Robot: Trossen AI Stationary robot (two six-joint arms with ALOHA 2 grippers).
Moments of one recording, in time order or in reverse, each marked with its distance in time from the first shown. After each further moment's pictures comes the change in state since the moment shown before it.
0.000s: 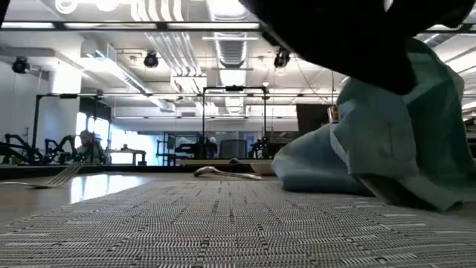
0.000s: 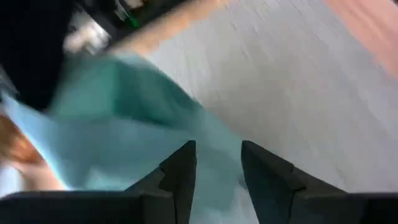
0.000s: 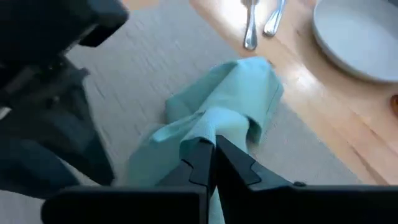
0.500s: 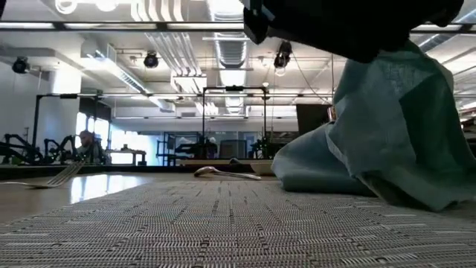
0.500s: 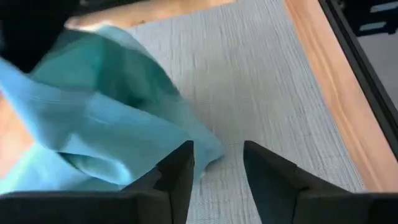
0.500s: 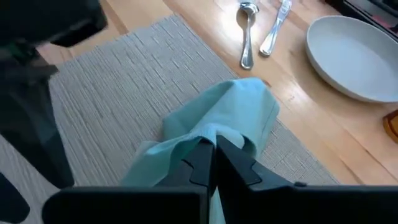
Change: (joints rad) left arm 0.009 -0.042 0.001 -0.036 0.091 -0.215; right arm -0.009 0.006 0.003 0.018 0.019 -0.029
